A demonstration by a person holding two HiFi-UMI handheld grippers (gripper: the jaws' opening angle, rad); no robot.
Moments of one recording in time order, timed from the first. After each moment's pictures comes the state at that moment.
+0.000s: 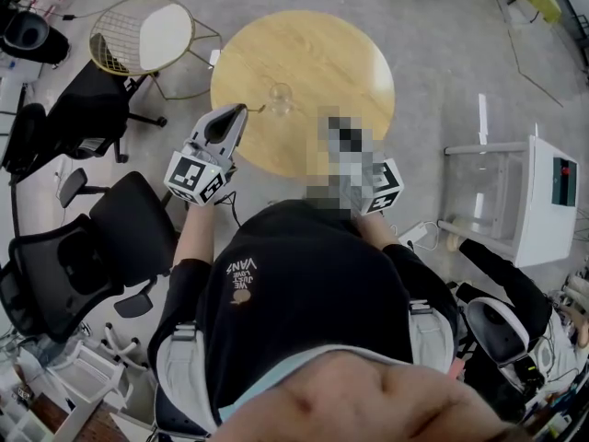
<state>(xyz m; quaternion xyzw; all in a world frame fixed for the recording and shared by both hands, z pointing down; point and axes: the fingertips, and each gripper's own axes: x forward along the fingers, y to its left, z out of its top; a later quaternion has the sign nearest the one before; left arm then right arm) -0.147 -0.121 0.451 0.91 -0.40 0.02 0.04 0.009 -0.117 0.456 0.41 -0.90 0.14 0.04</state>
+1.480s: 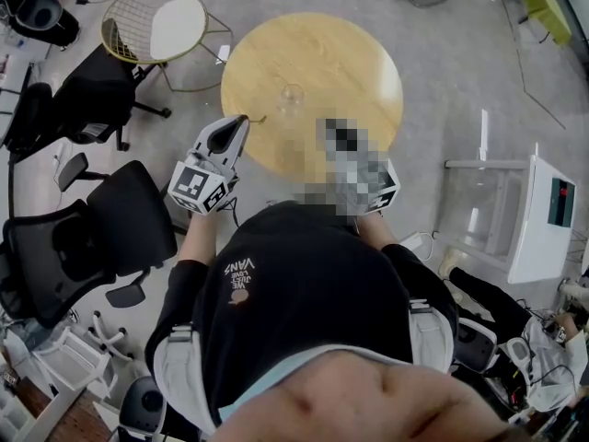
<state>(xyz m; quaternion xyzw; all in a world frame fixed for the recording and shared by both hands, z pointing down) -0.169 -0.096 0.462 0.90 -0.44 0.02 0.06 -0.023 -0.117 0.459 0.37 -0.92 0.13 0.06</state>
